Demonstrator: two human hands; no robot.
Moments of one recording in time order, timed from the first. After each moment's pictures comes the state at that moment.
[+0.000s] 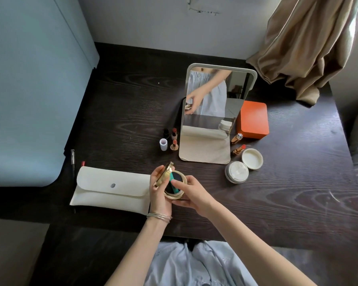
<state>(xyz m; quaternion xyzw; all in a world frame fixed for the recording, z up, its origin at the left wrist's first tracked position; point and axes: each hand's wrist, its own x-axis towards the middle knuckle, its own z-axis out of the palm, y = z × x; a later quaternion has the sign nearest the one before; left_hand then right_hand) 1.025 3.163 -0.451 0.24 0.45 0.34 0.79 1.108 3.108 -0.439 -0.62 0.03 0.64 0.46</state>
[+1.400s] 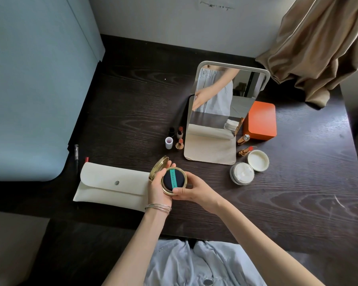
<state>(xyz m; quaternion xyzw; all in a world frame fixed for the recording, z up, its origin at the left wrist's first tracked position) 1.026 3.185 -0.465 0.17 0.48 0.32 0.80 1.120 3.109 -0.449 -0.53 -0.15 0.68 0.49</state>
